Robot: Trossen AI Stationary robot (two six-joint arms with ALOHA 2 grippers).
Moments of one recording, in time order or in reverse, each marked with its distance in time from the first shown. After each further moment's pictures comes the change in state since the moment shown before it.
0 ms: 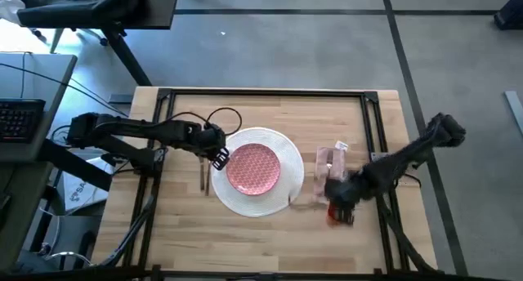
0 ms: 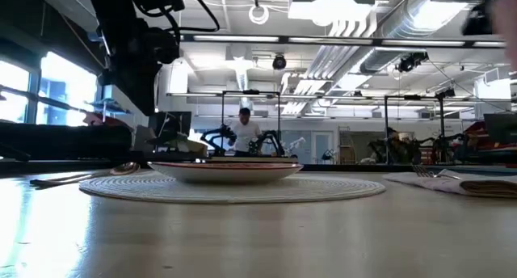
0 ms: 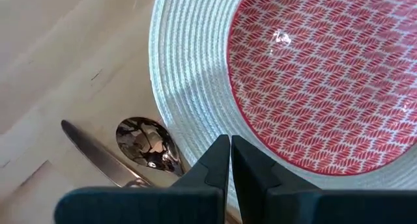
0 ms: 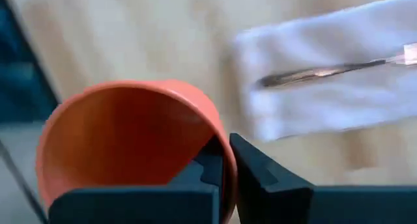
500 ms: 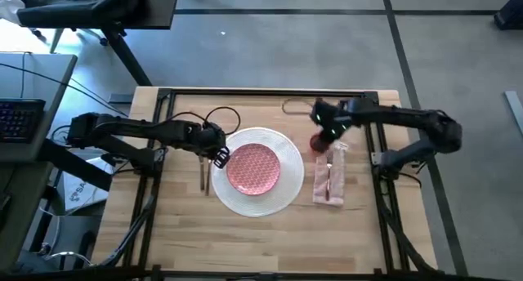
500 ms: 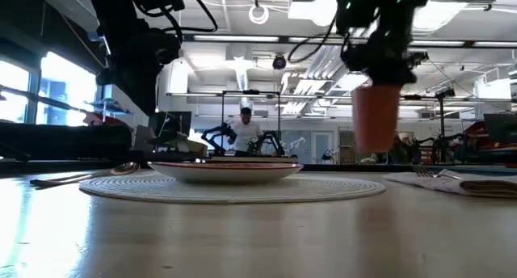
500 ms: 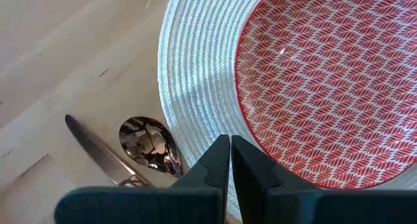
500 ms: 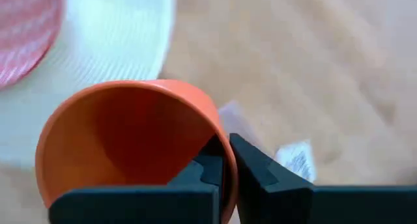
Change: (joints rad) left arm 0.000 0.000 0.000 0.001 -0.022 -0.061; right arm -0.834 0.171 0.000 0.151 0.057 -0.497
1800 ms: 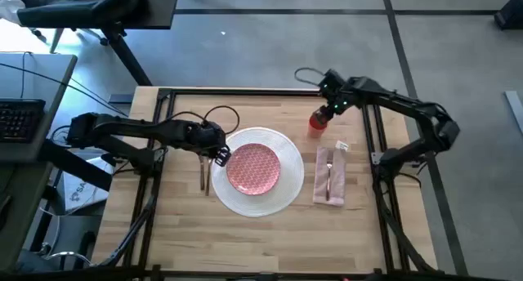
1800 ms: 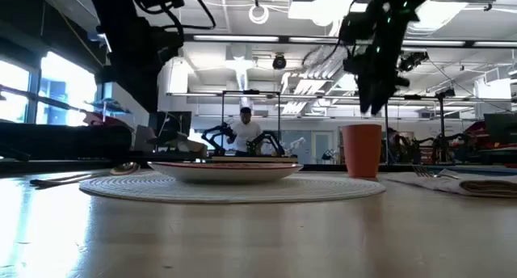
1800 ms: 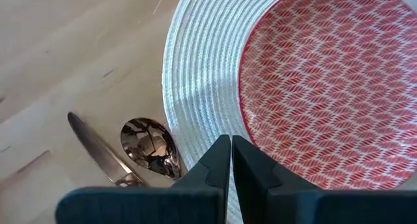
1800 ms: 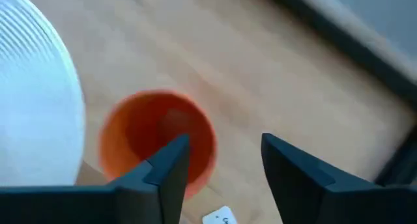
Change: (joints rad) left arm 0.001 -0.032 0.025 0.002 -0.024 -0.052; right arm -0.247 -0.072 0.073 0.057 0.093 -0.127
